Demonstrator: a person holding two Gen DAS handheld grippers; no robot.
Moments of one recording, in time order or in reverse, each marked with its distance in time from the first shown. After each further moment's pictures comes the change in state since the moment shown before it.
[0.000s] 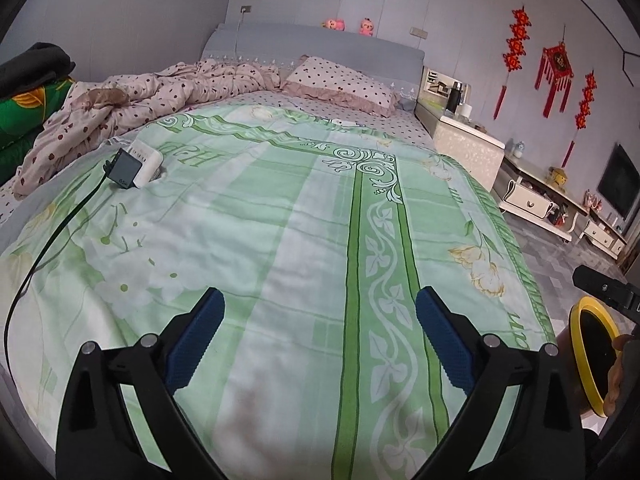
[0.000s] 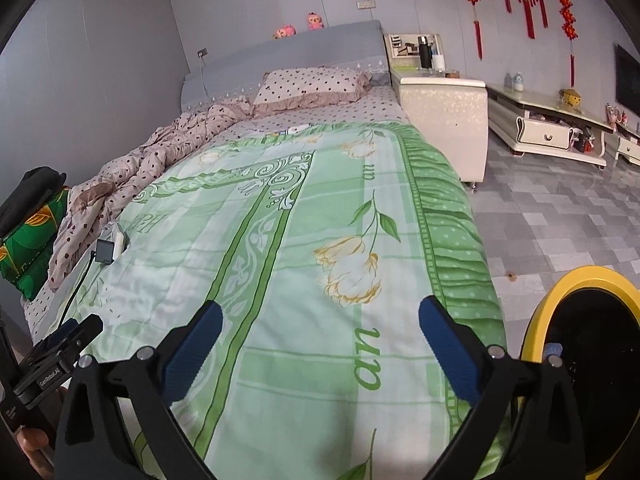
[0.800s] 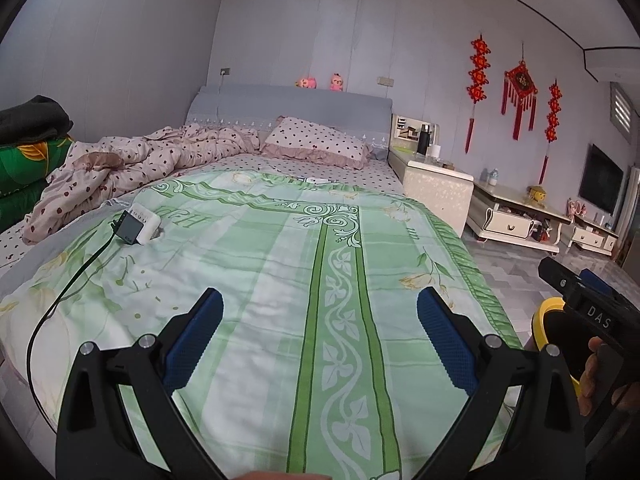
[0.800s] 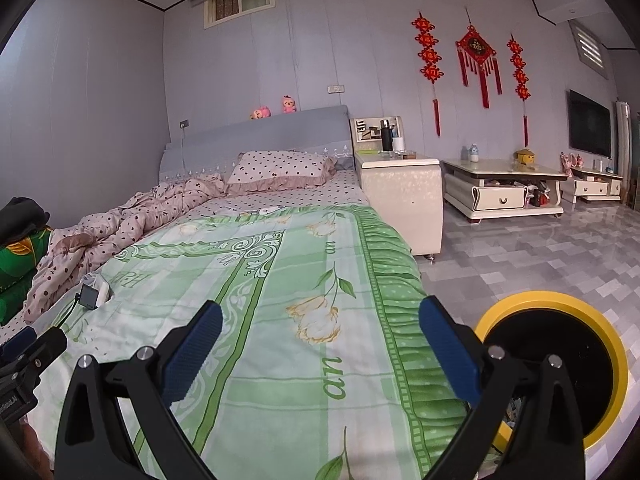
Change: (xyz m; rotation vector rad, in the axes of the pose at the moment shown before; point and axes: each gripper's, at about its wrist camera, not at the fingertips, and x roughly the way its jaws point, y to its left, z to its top) left arm -0.099 -0.044 -0.024 0.079 -0.225 -0.055; right arm -0.086 0.013 -0.042 0.000 -0.325 -0.134
